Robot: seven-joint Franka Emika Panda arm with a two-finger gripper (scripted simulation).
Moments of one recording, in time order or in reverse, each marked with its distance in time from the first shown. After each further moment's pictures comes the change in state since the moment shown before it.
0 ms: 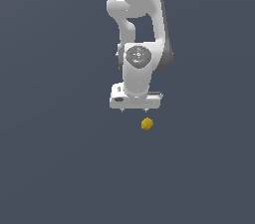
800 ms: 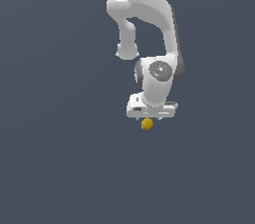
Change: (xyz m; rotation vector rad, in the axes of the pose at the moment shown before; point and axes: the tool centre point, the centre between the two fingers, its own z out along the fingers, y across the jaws) arm 0.020 -0.066 0.045 0.000 0.052 0.007
